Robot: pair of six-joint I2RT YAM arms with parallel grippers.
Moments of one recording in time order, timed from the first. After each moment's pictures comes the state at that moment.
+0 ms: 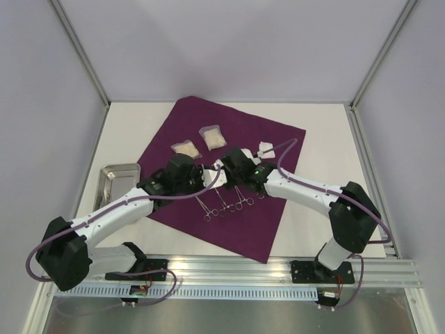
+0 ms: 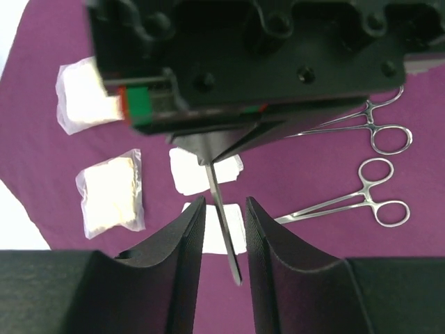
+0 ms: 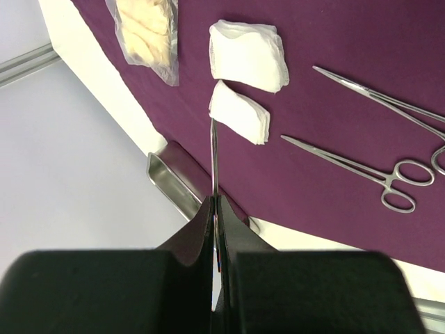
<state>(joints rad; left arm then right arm) -0.70 1.19 0.78 -0.25 0.13 0.70 0.88 1.64 1.18 -0.37 0.20 1.87</state>
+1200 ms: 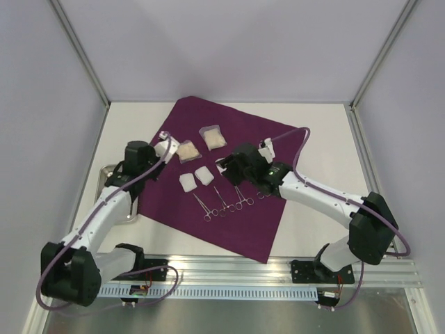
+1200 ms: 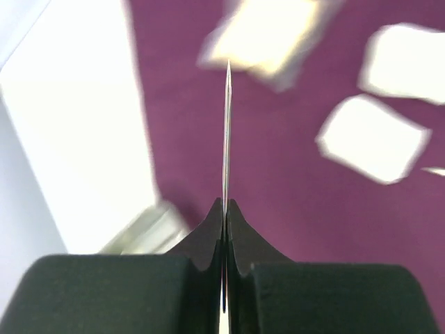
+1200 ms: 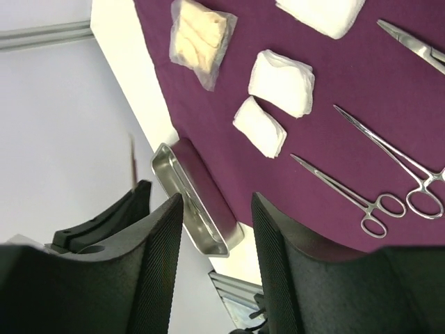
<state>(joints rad) -0.27 1.13 0.77 -0.27 0.03 0.55 0.85 1.51 1.13 -0.32 0.25 1.63</state>
